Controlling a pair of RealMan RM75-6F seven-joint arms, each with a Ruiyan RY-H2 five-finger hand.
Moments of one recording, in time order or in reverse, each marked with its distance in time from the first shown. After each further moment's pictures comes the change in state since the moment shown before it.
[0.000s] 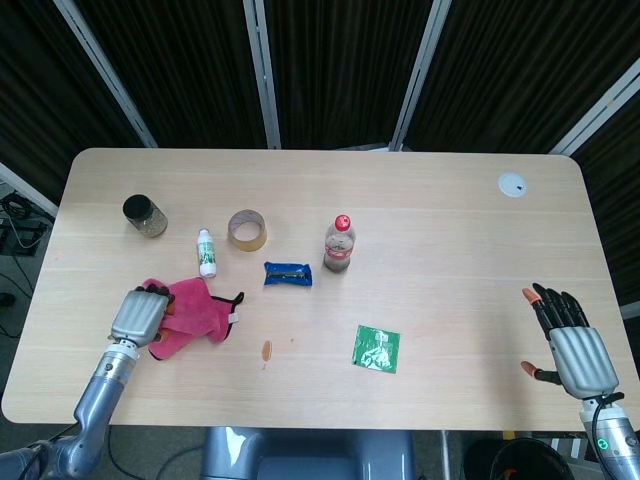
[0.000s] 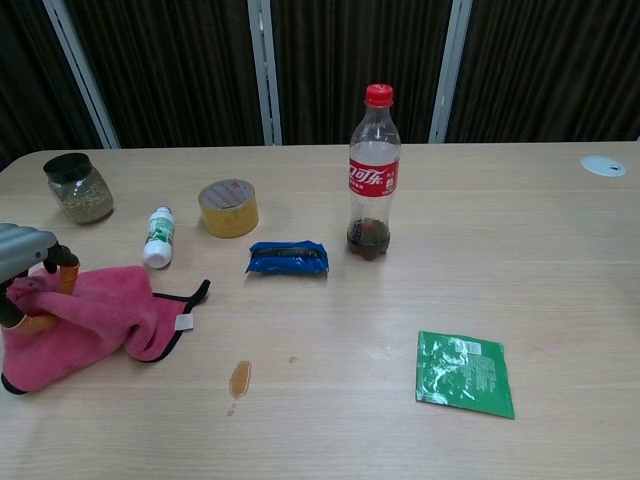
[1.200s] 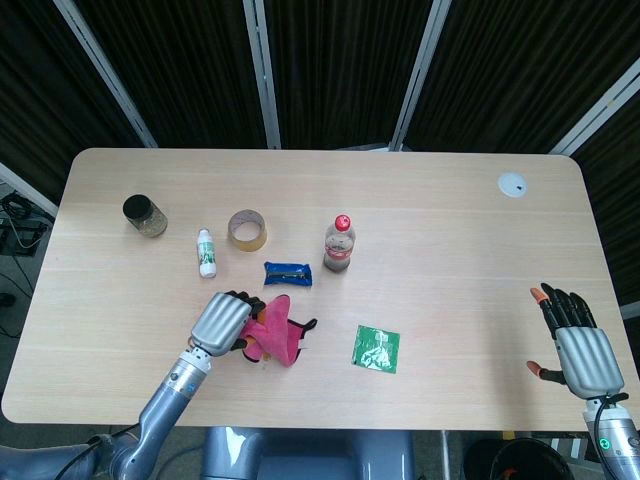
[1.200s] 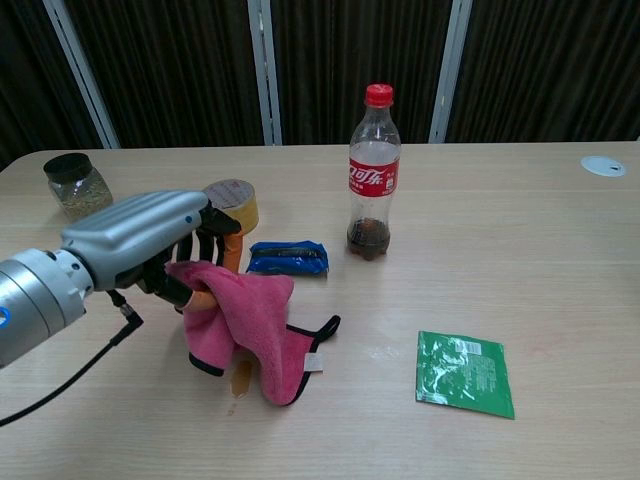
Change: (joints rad) left arm -0.101 -0.199 -0.015 -0.104 0.242 0.076 -0.201; right arm -0.008 0.006 0.008 -0.022 0.047 -0.006 -0.046
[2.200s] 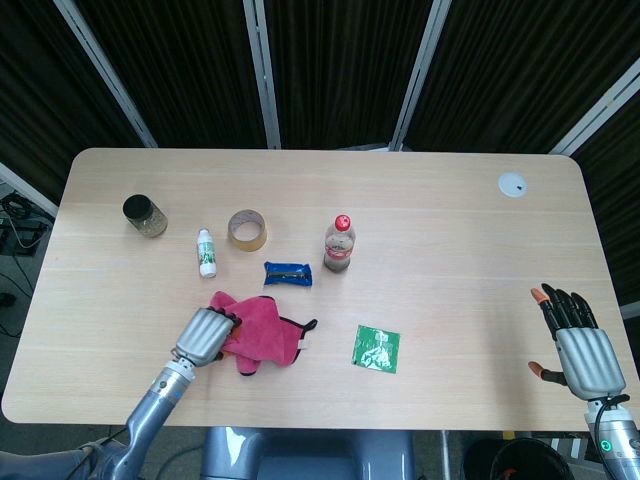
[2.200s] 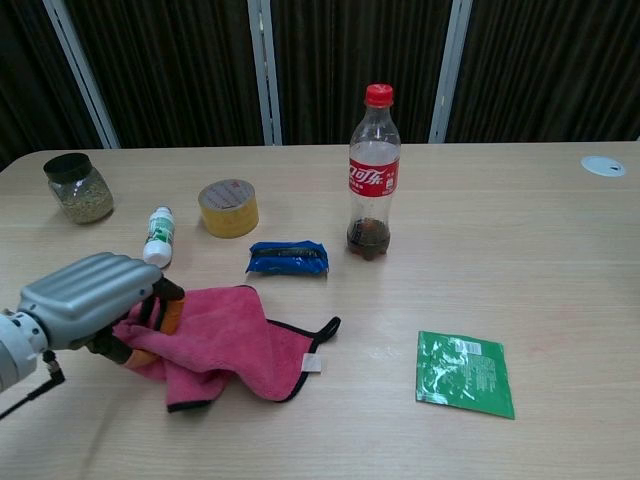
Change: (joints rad) left arm 0.046 -0.007 0.112 0.244 0.008 -0.015 -0.010; right arm -0.004 0.003 -0.004 0.002 -0.013 0.009 -0.013
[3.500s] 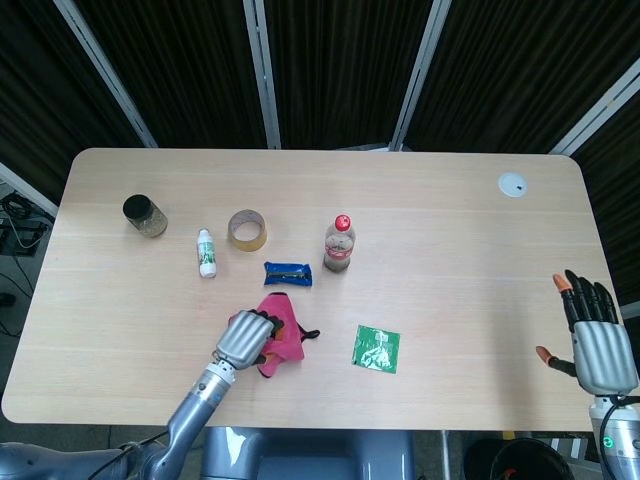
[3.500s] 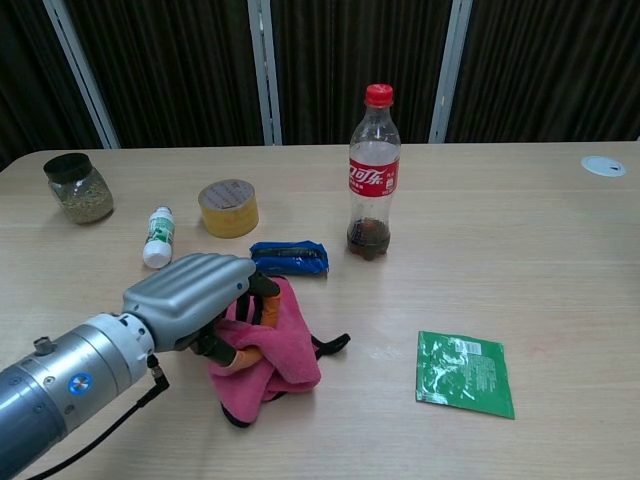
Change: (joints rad) left arm -0.052 -0.181 -0.092 -0.063 -0.037 -0.035 0.050; right arm -0.033 -0.073 0.066 0.022 0.042 0.126 -0.018
